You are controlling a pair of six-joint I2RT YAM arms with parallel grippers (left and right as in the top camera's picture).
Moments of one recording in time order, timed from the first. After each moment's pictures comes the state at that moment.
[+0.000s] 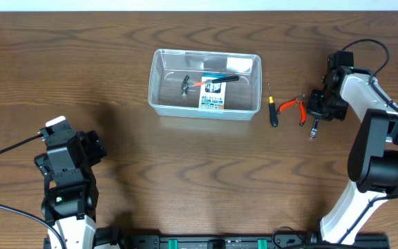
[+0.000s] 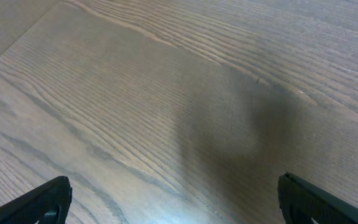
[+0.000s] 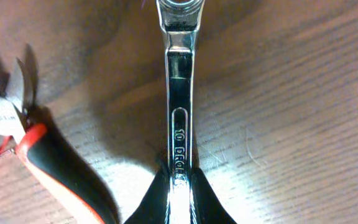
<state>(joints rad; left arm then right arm) 0.20 0.80 0.56 -0.50 -0.32 -0.14 -0.13 2.03 1.36 -0.82 0.06 0.25</state>
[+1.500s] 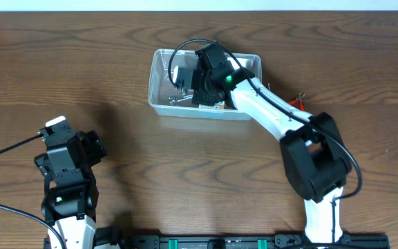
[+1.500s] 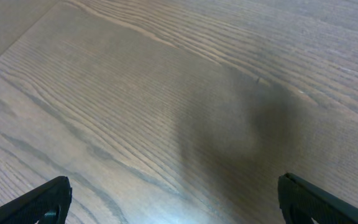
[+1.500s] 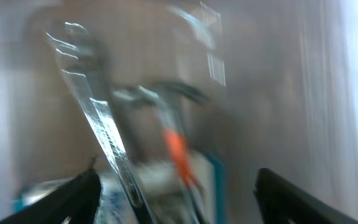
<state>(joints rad) 0.20 0.80 0.56 -0.50 -0.32 -0.14 0.57 2.10 1.59 -0.42 0.02 -0.81</state>
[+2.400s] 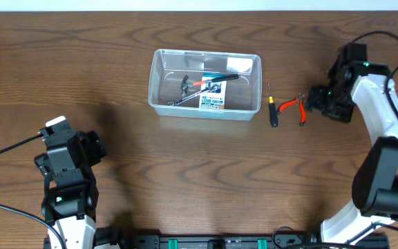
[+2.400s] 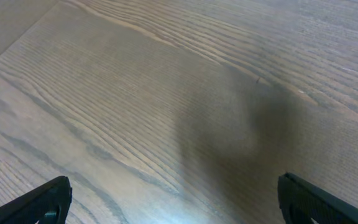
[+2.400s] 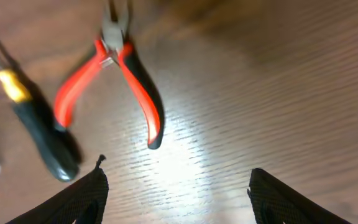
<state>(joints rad) 0.20 0.80 0.56 -0.50 -0.32 -0.14 -0.12 1.85 1.36 -0.98 -0.04 0.22</state>
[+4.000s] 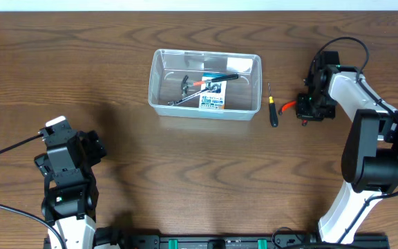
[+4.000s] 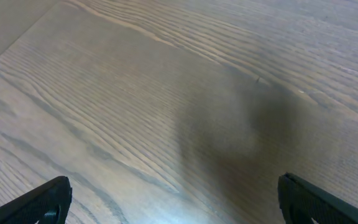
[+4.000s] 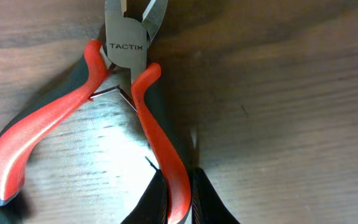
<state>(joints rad) 0.20 0.80 0.56 -0.50 -0.32 -0.14 -0.05 2.03 1.39 -0.90 0.02 0.10</state>
